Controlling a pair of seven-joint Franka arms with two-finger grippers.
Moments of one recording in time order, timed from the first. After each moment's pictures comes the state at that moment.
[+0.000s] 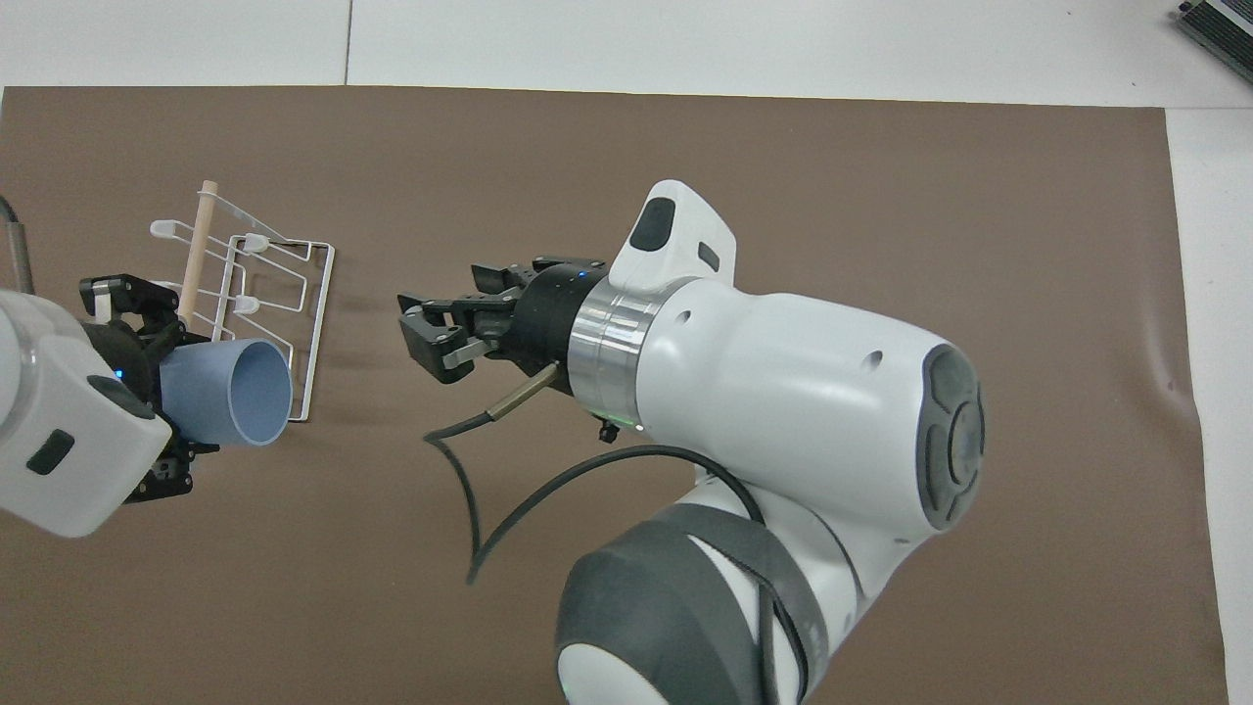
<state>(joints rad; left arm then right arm) -0.25 -0.22 -0.05 -1.79 0.09 1.62 1.20 0.42 0.13 0.22 -1.66 0.52 2.48 -0.14</state>
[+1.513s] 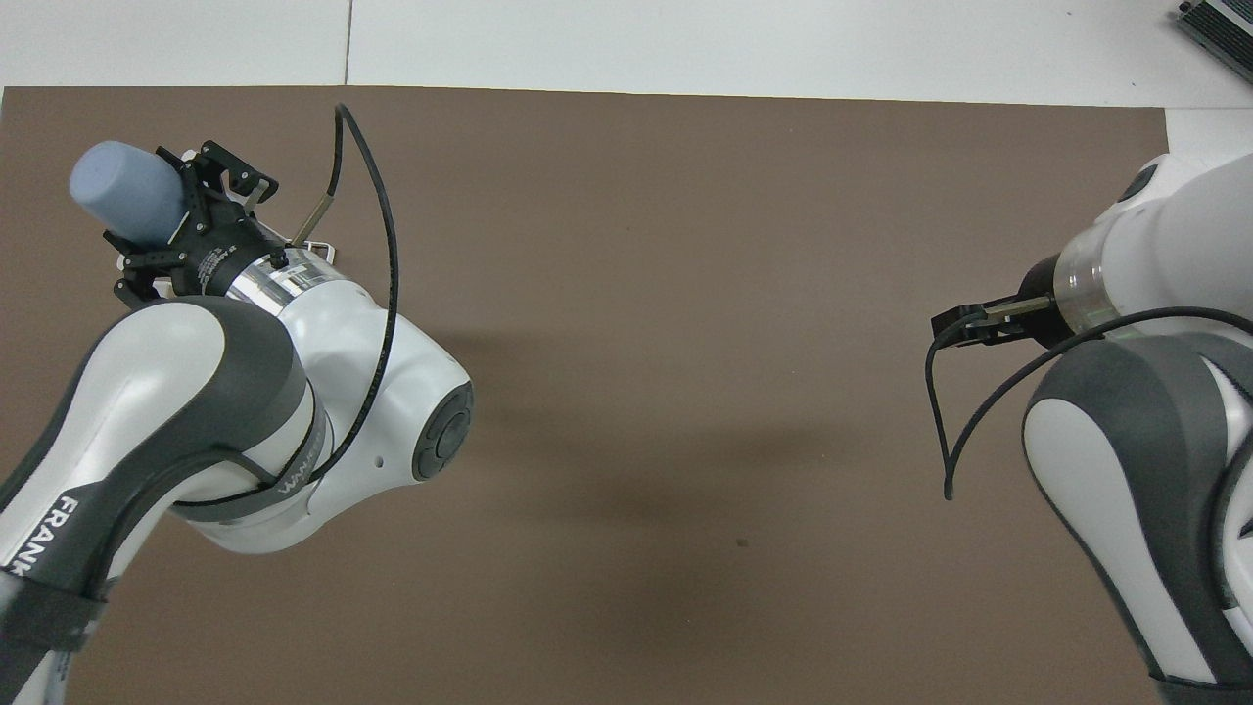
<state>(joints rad) -0.37 0.03 -0.09 -2.00 1.46 1.88 0.98 -0.09 -0.01 0.21 -1.79 -0.02 1.79 0.01</state>
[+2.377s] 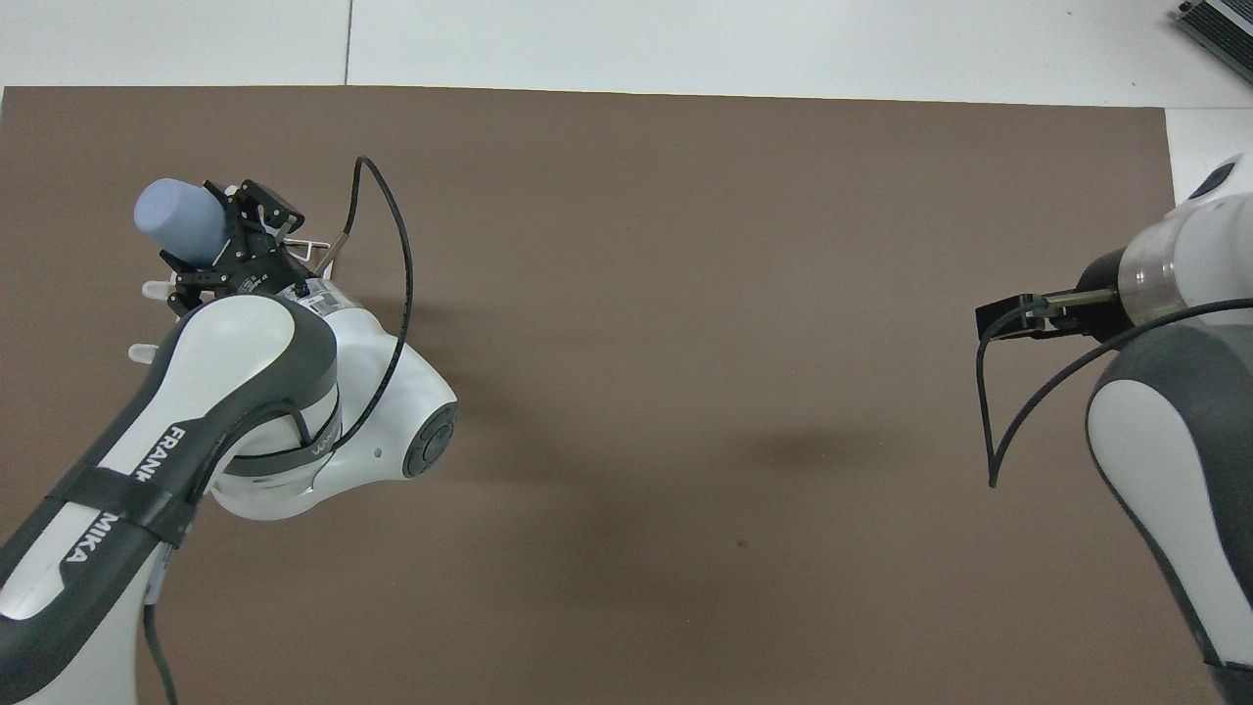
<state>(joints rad) -0.31 0.13 -0.09 -2.09 1.61 1.99 0.73 -0.16 -0.03 0.22 -1.79 -0.02 1.79 0.01</state>
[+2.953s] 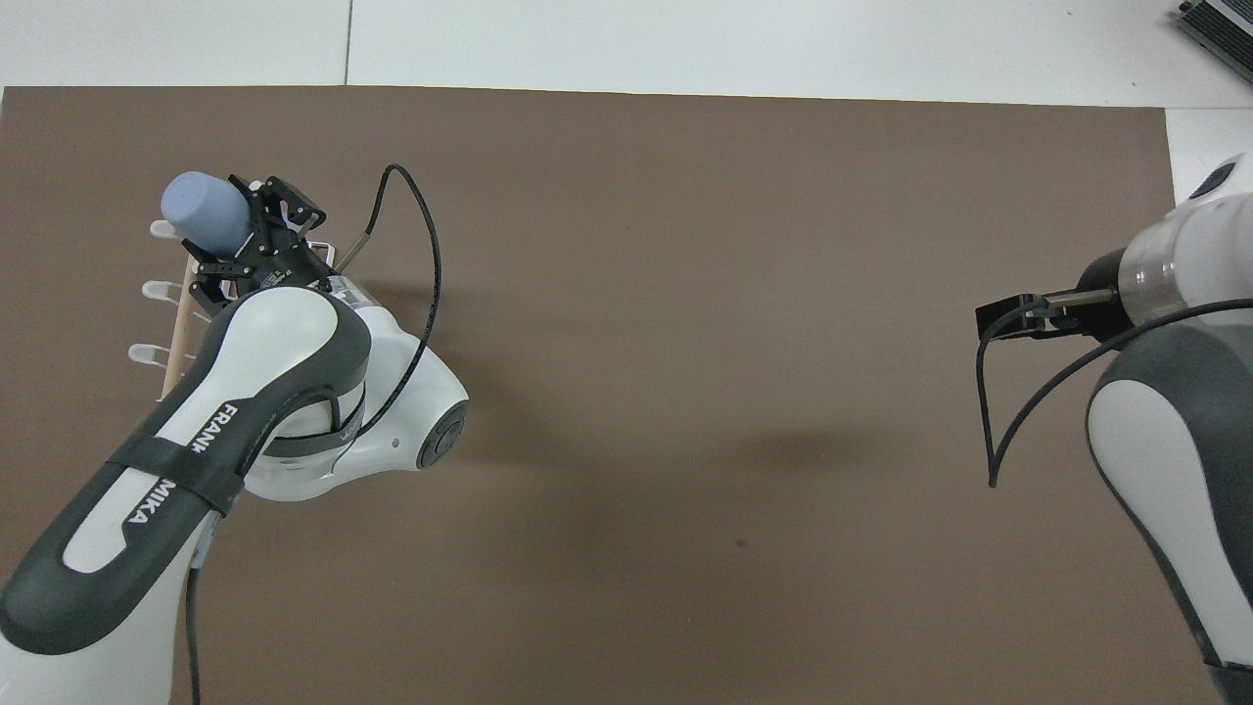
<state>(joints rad) -0.30 0.19 -0.09 -2.07 1.68 1.99 0.69 -0.16 -0.03 0.22 -1.79 -0.02 1.79 0.01</state>
